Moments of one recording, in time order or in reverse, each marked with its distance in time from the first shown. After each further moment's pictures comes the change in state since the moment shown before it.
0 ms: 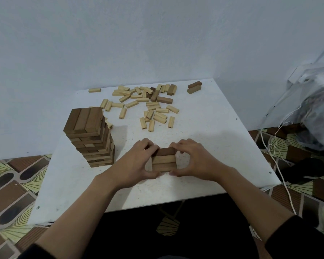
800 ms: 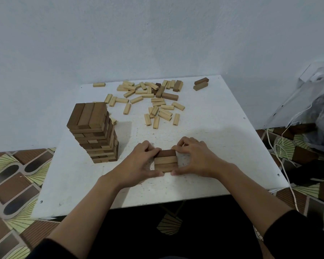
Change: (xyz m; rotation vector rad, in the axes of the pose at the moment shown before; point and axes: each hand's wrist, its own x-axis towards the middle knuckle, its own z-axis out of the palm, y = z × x) left_hand -0.001 -0.027 0.025 -0.109 -0.014 -0.093; right_hand 0.018 0.013 0.010 -0.175 -0.108 0.053
